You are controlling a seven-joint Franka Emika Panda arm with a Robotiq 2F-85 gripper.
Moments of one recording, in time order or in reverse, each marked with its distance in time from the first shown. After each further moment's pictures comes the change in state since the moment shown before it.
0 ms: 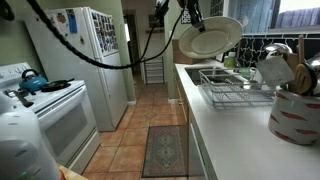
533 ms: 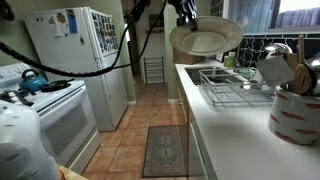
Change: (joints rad) arm -0.084 -0.255 -0.048 -0.214 0.097 -0.038 0.019
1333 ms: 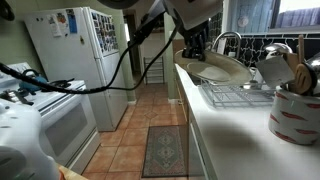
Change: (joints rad) arm -0.065 0.060 -0.109 -0.061 0.057 -0.101 -0.001
